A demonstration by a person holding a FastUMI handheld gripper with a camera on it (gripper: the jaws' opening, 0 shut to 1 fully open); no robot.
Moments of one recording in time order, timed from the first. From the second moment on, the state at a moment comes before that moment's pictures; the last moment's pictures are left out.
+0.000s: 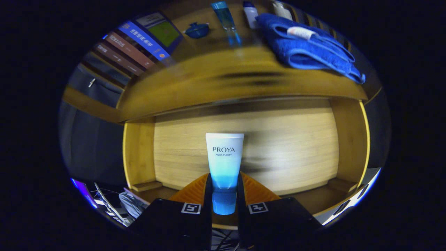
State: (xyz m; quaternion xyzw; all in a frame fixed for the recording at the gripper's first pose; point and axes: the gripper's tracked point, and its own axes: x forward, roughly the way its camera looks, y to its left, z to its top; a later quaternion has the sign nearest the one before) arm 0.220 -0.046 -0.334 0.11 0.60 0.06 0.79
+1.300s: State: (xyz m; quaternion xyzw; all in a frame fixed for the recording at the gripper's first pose) arm 0.403 -0.064 -0.288 0.00 0.57 0.02 0.82
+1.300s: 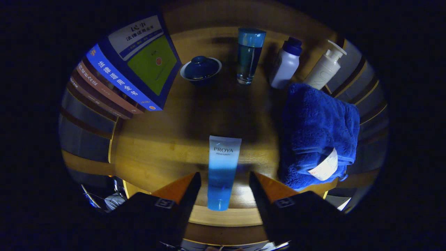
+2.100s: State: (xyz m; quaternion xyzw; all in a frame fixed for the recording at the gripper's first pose) arm 0.273 -0.021 -0.178 0.04 0.28 0.08 0.95
